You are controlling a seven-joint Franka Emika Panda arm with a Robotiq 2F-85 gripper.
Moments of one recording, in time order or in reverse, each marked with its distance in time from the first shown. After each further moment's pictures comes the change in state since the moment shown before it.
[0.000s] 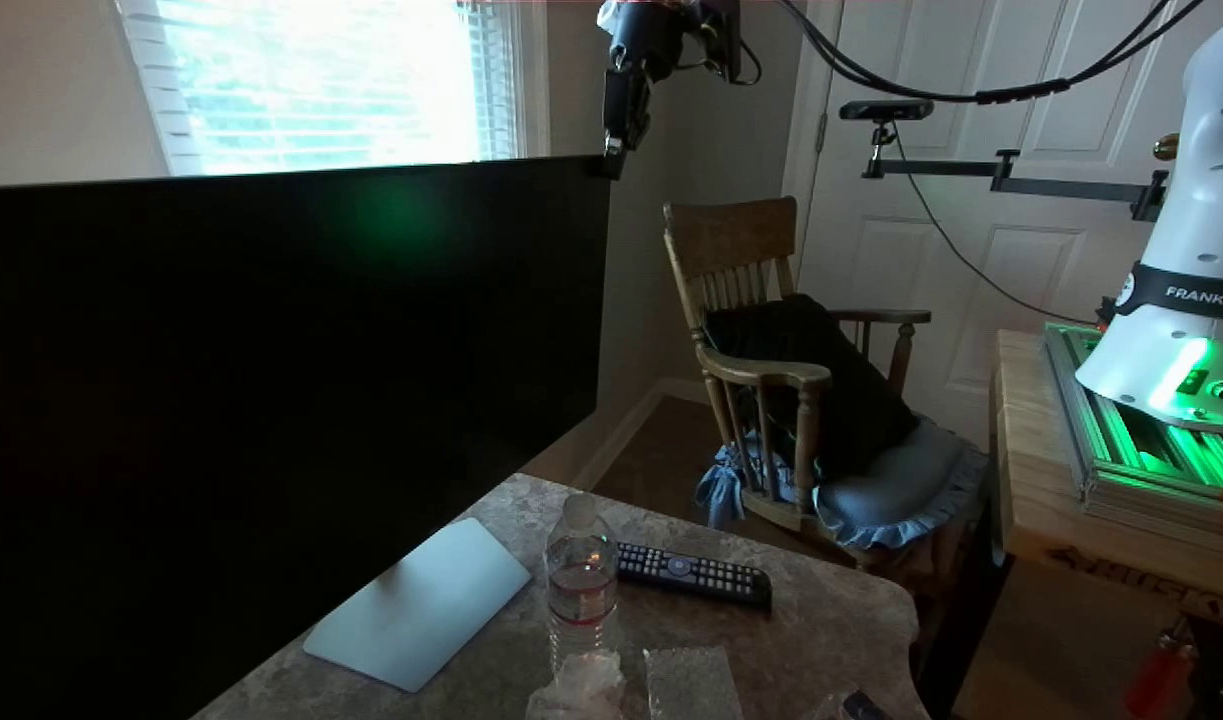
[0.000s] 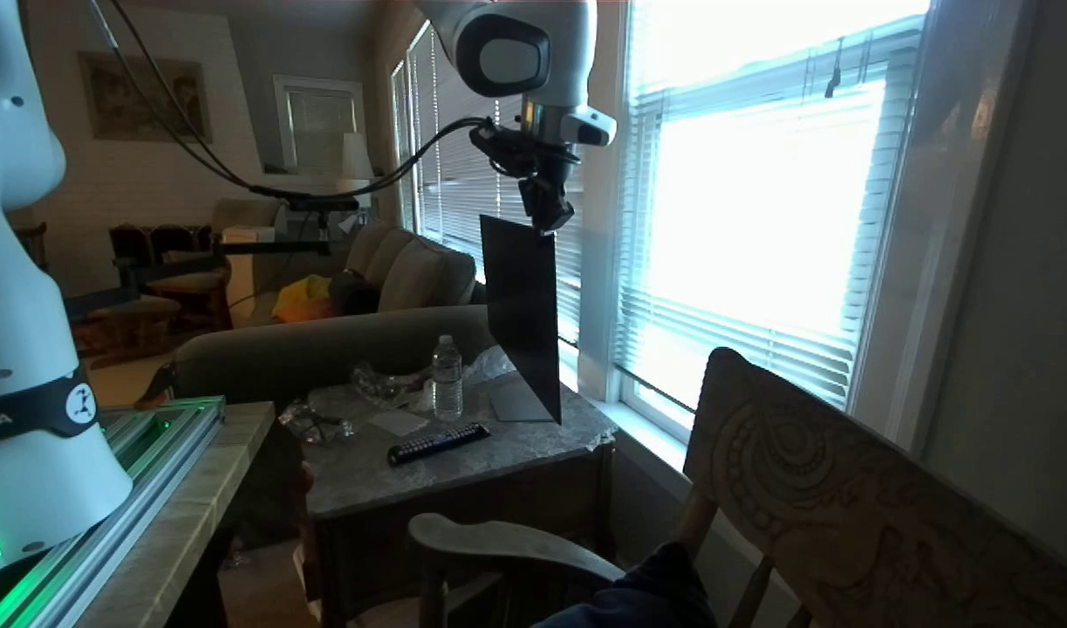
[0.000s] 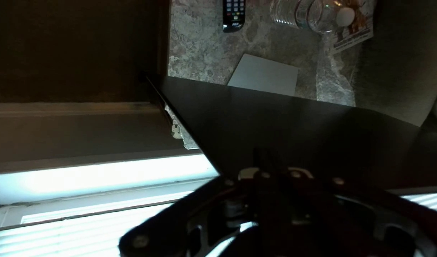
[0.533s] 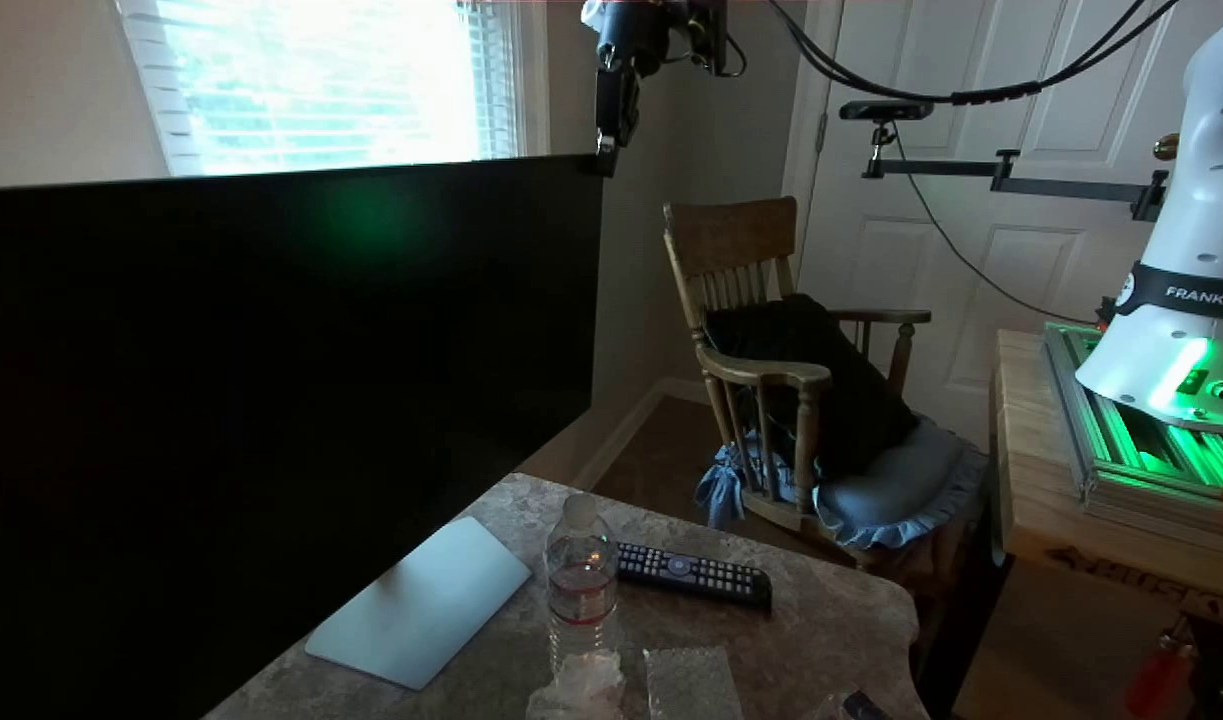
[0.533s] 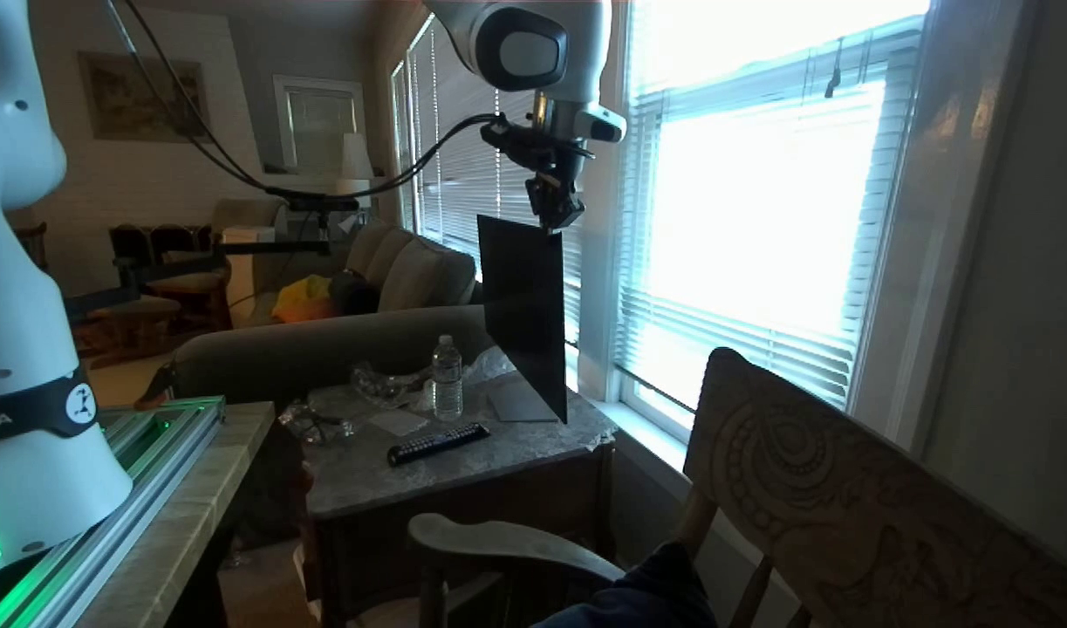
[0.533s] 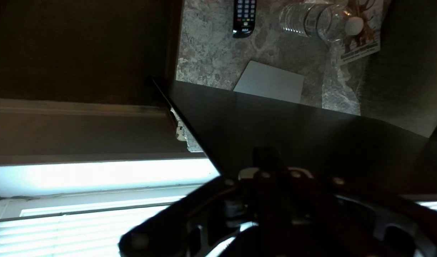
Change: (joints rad) arm -0.004 0.048 -0.002 0.086 -0.070 -0.070 0.007
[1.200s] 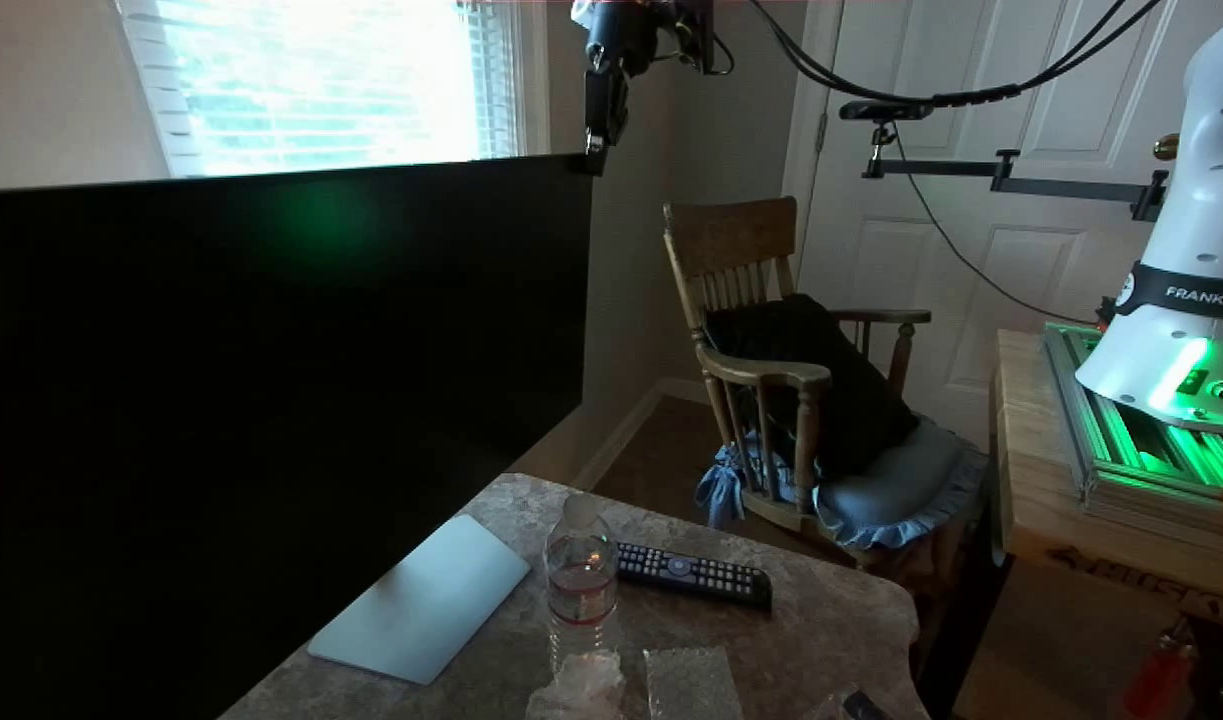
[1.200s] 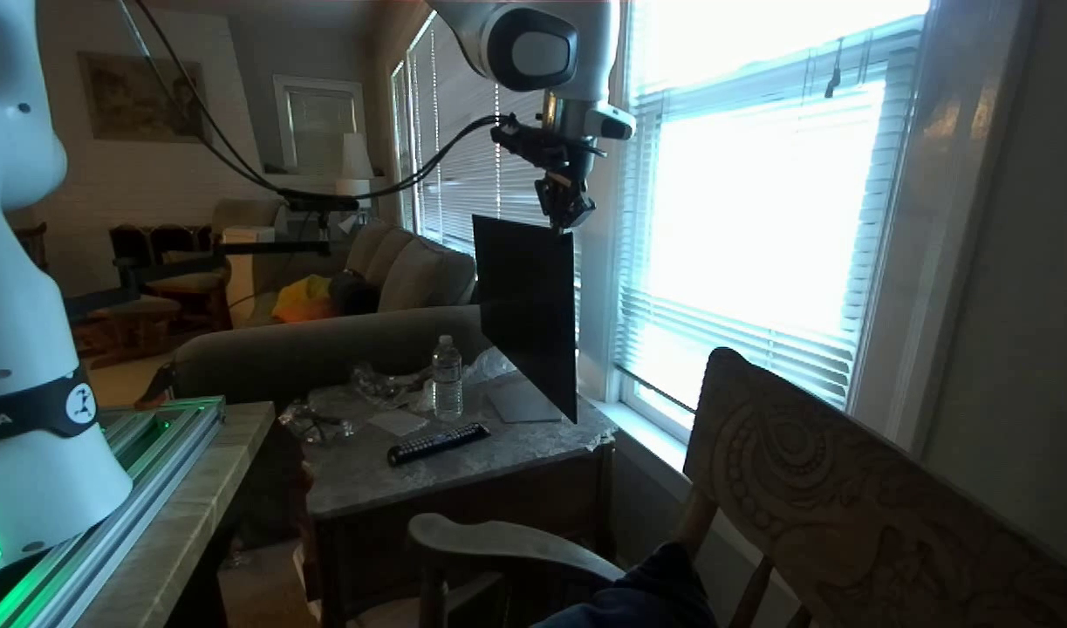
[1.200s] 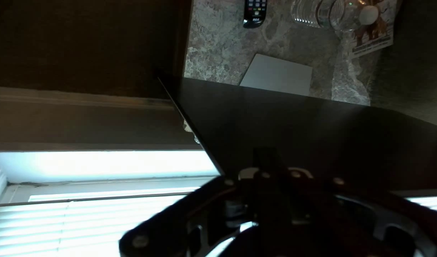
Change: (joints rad) arm -0.004 0.036 0.000 0.052 -0.041 0.000 0.011
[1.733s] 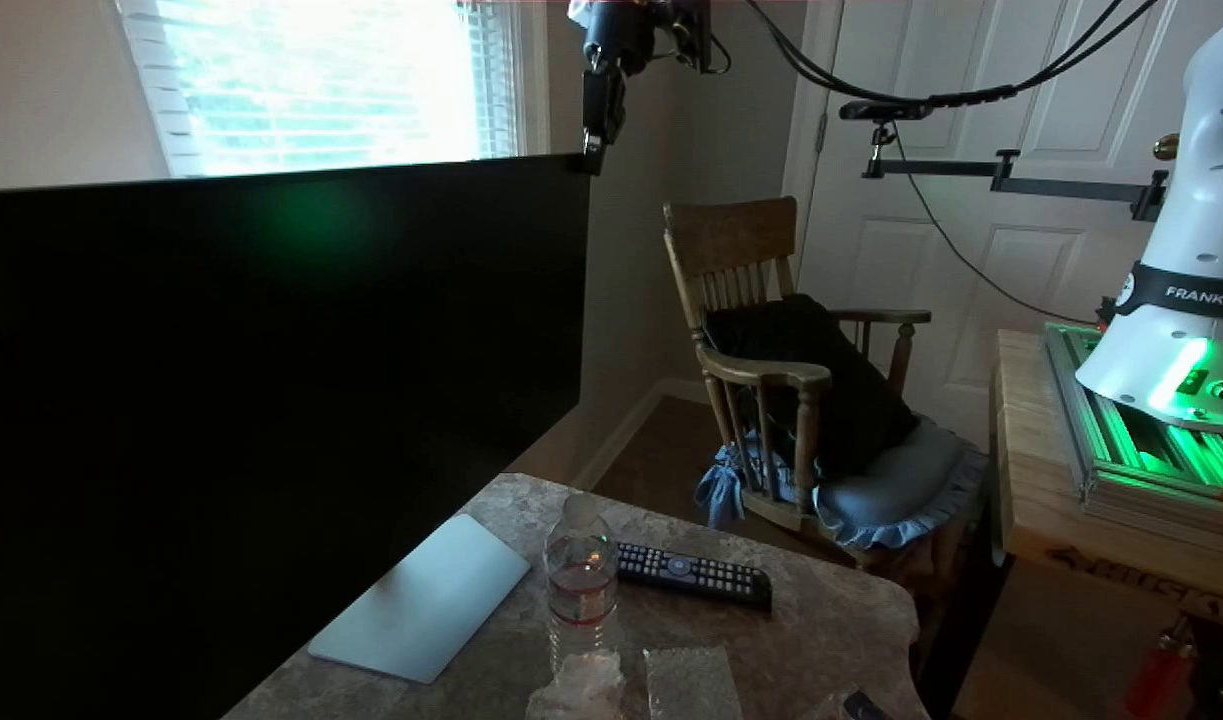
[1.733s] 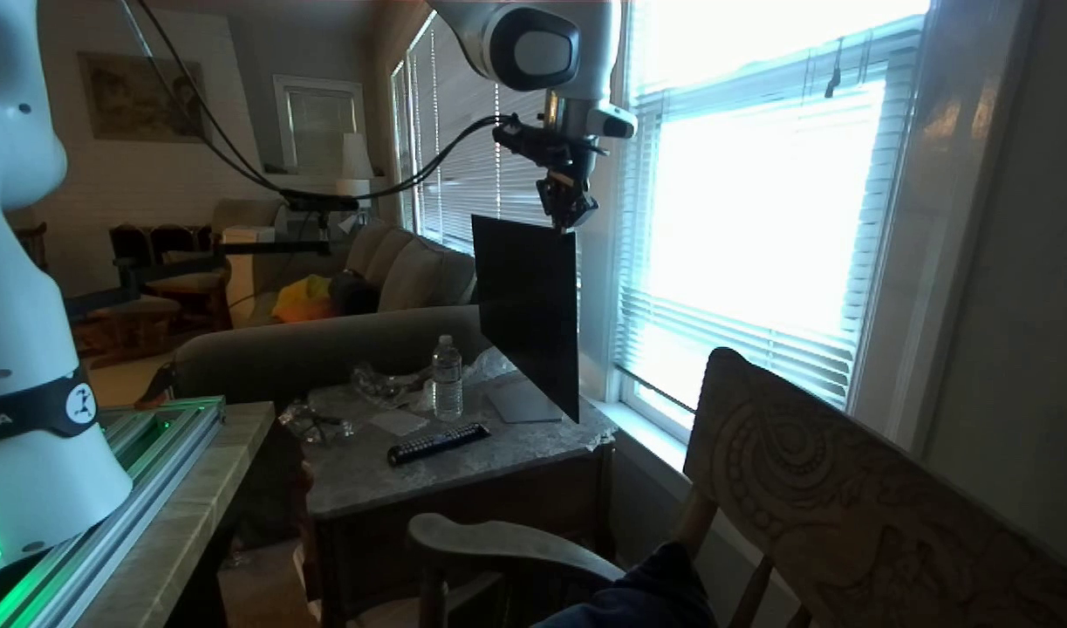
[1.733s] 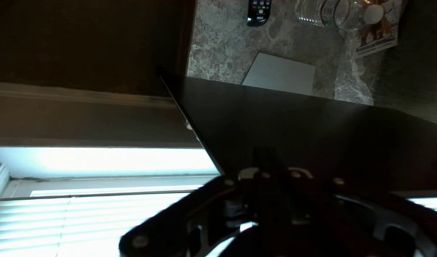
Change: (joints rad) arm 0.000 0.008 0.001 0.011 -0.016 0.000 0.000
